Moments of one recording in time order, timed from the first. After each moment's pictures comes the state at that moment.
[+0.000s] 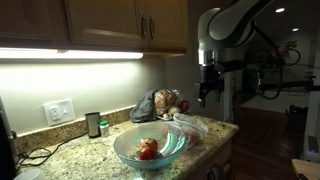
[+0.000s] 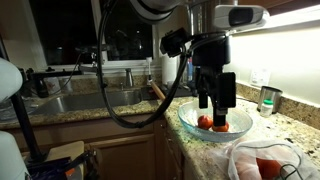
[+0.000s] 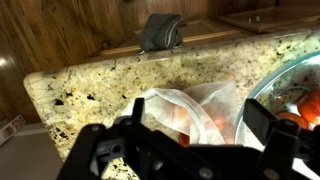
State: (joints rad) arm -0.24 -0.25 -0.11 -2.42 -0.12 2.25 0.22
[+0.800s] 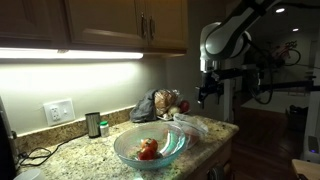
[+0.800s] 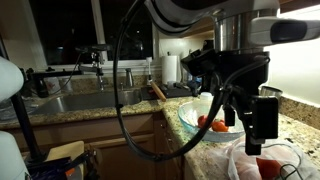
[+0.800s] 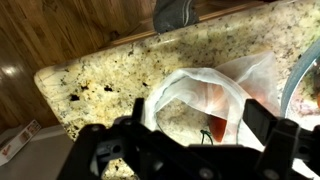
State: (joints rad) arm -0.26 -0.11 -0.19 -2.37 -0.12 2.37 0.22
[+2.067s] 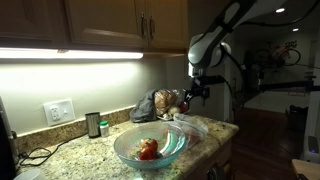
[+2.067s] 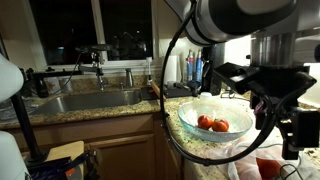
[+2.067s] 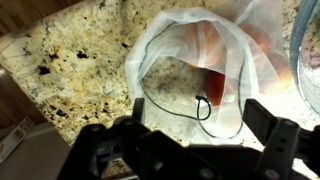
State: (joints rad) arm -0.26 0.12 -0.19 -2.16 -0.01 2.45 0.22
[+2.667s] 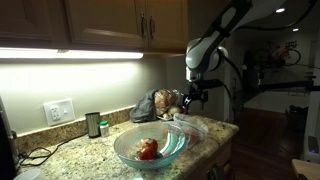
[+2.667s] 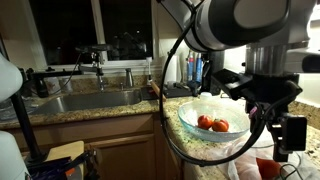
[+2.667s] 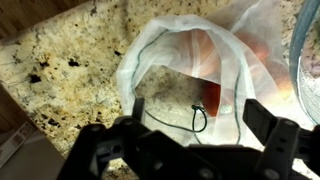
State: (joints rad) arm -0.23 0.16 -0.19 -2.16 -0.01 2.46 0.25
